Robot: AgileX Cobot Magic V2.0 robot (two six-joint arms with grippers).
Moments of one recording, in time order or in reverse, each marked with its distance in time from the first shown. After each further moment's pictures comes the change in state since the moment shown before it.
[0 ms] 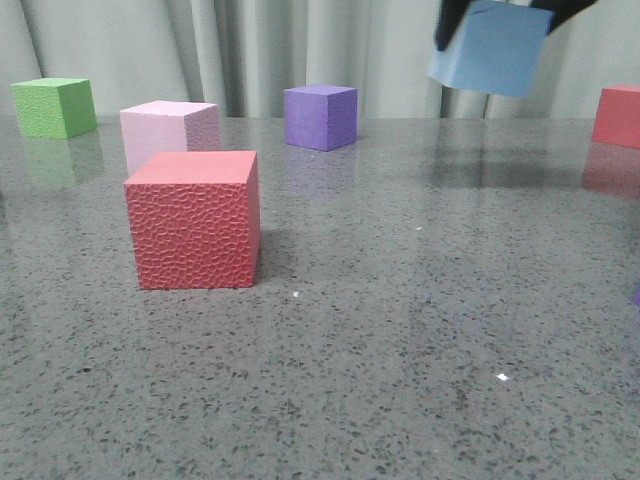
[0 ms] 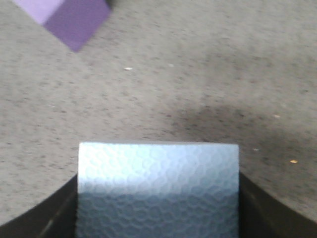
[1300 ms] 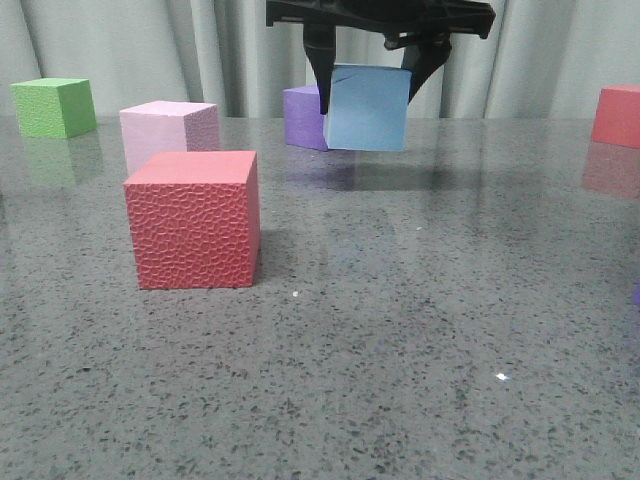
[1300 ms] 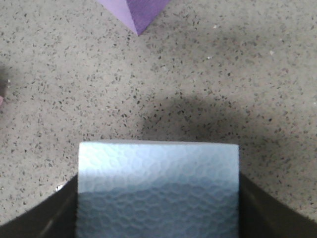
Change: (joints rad) left arm 0.000 0.000 0.000 0.000 0.000 0.000; right arm 0.231 0.278 -0.270 -0.209 0.137 0.299
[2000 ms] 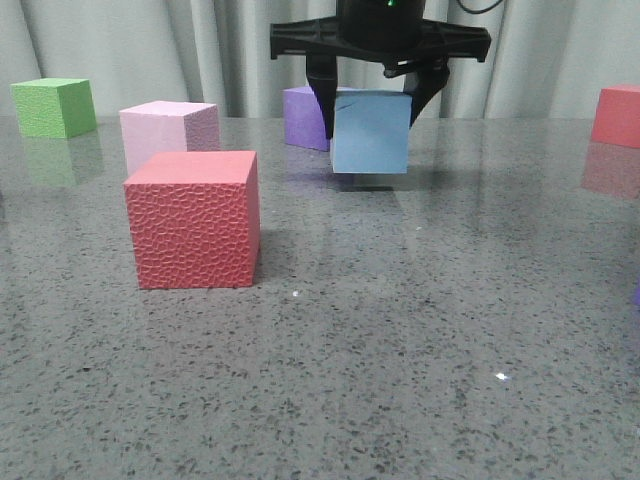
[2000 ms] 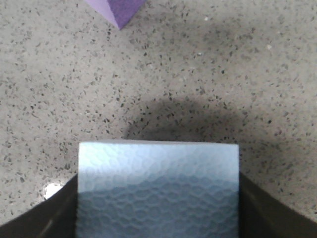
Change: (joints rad) left arm 0.000 0.000 0.000 0.000 0.001 0.000; right arm 0.000 0.048 0.000 -0.030 -0.002 0.023
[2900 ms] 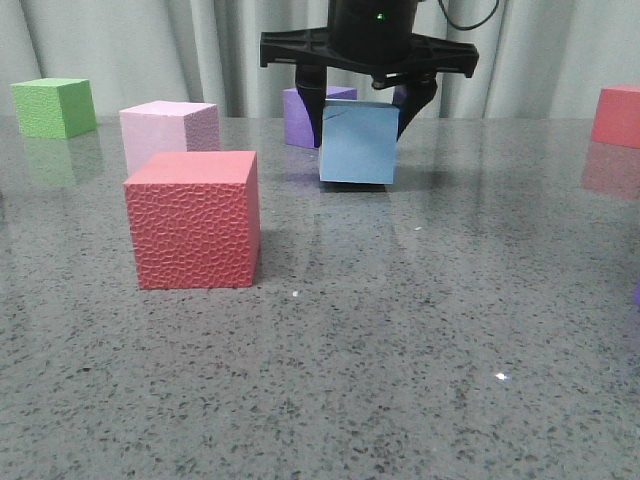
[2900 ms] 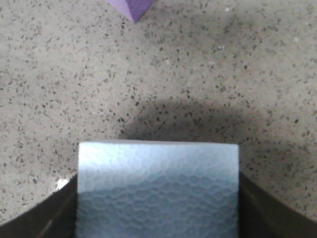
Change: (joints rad) left arm 0.000 0.000 0.000 0.000 0.000 0.000; right arm 0.000 0.017 0.000 0.039 -0.026 0.000
